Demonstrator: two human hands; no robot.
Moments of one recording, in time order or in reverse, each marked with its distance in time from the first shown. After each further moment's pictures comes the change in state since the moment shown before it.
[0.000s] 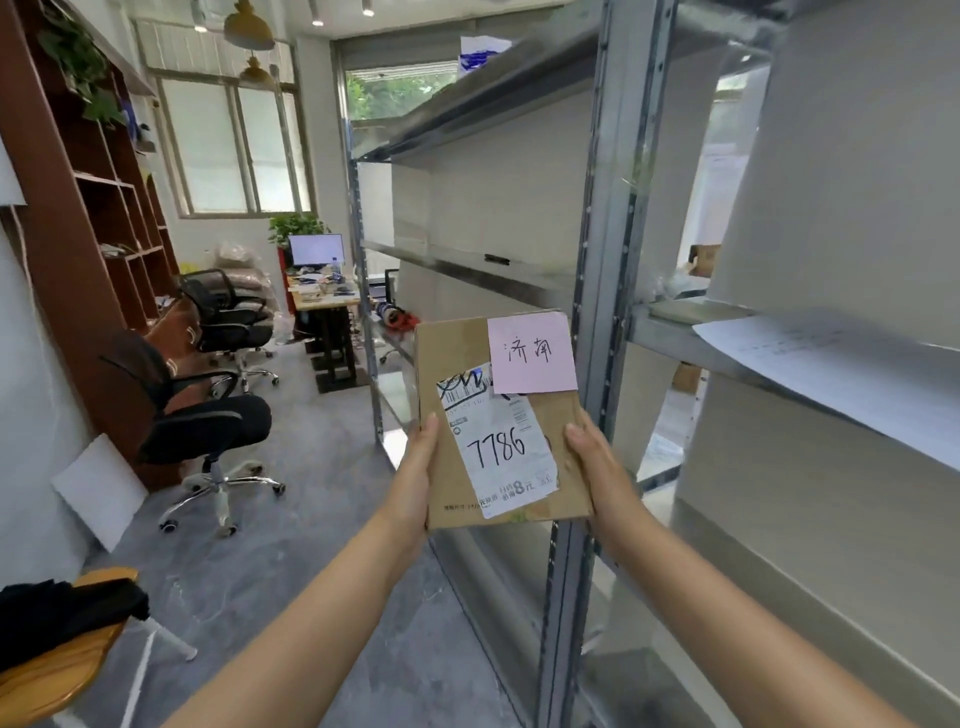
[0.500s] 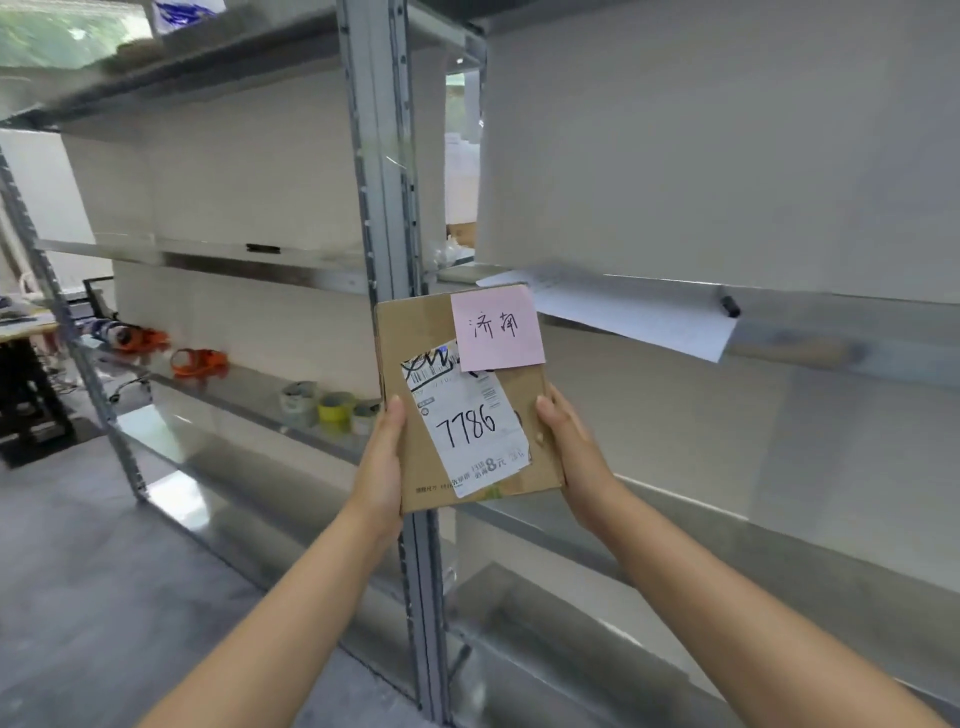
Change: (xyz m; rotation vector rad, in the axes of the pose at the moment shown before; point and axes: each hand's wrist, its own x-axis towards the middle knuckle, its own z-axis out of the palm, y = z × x) left_hand -0.036 -0.025 0.078 -0.010 -0.459 -0.056; right_hand -0.136 -0.046 -0.032 -0.169 0.515 -0.141
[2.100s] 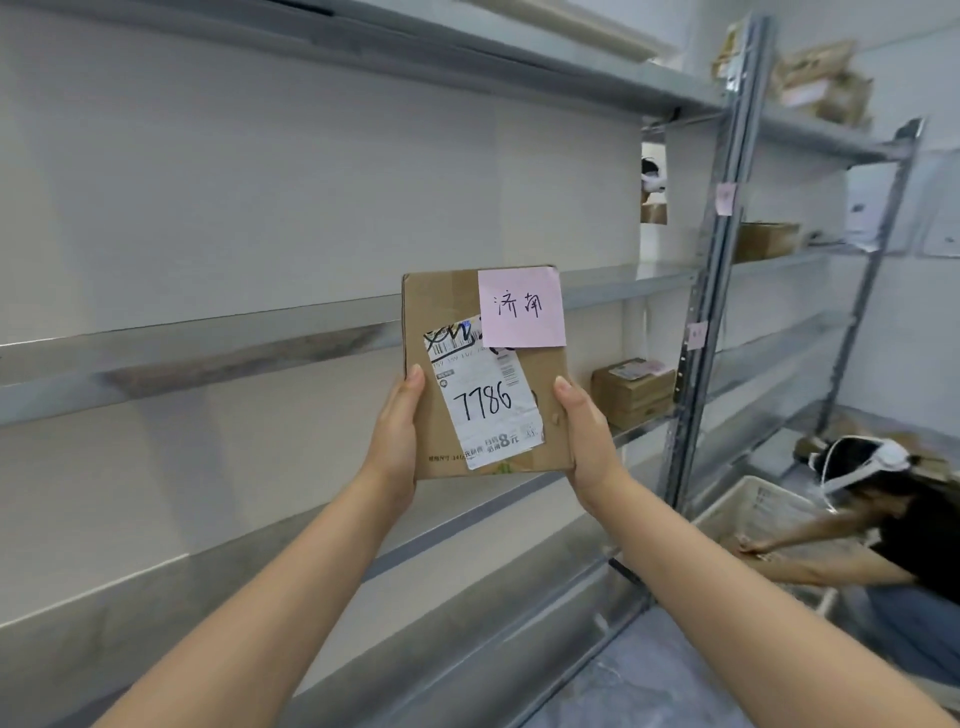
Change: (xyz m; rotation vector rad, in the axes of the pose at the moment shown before) left_hand -0.228 -0.050 0.485 -0.208 -1.102 -0.223; right_hand -0.426 -0.209 -0.296 -0.289 1.192 -0.316
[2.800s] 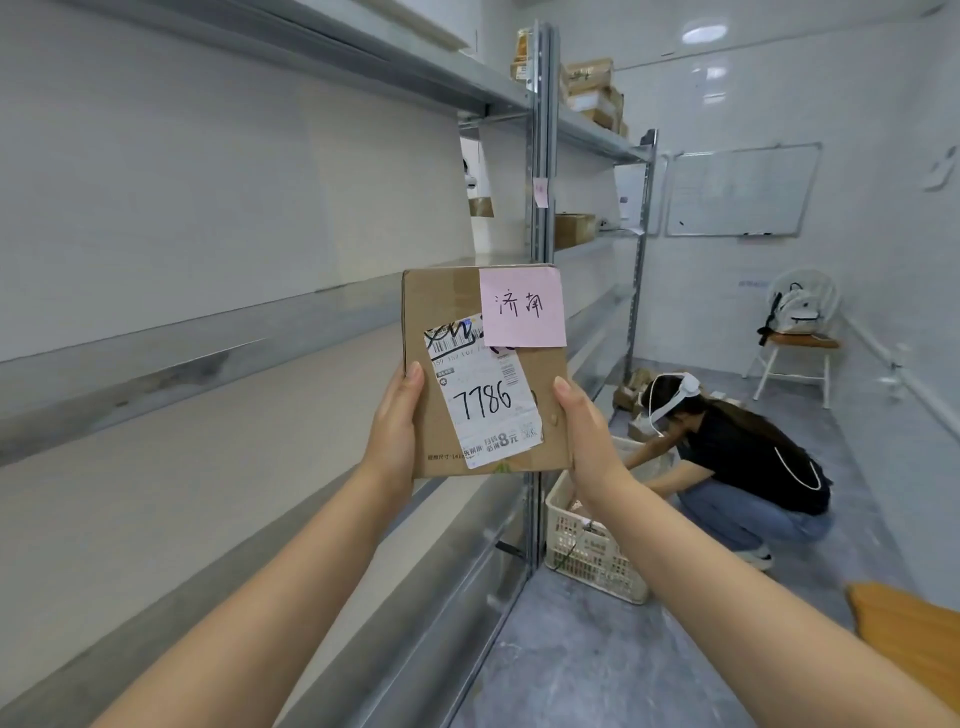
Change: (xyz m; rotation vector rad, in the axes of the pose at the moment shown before) left_hand 0.058 -0.037 0.093 -0.070 -0.389 -0.104; right_hand 0.000 -0.014 -0.093 -0.120 0.317 -0.122
